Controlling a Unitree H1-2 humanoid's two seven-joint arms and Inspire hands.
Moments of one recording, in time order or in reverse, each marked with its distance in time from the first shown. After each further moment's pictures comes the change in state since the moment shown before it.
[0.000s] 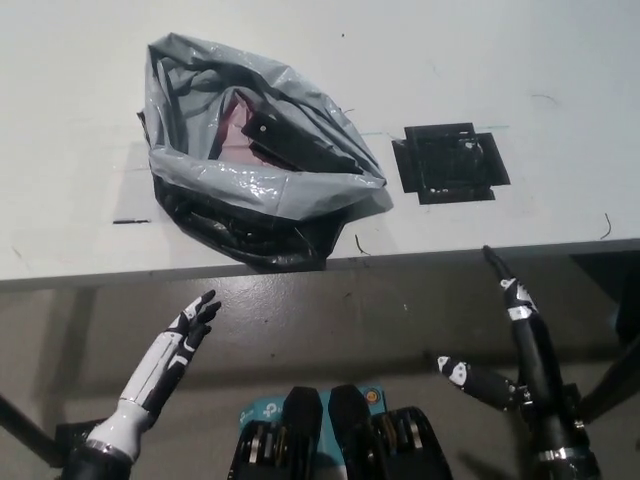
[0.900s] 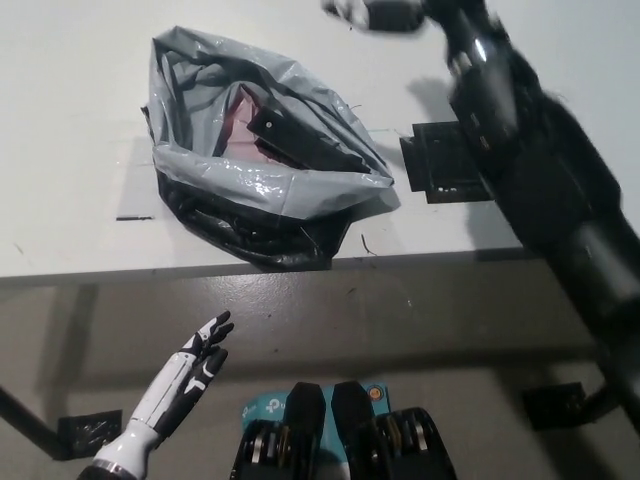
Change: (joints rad) left_arm 0.050 0.016 -0.055 -0.072 0.090 0.051 0.020; right_arm -0.909 -0.050 0.085 0.475 0.005 0.194 0.090
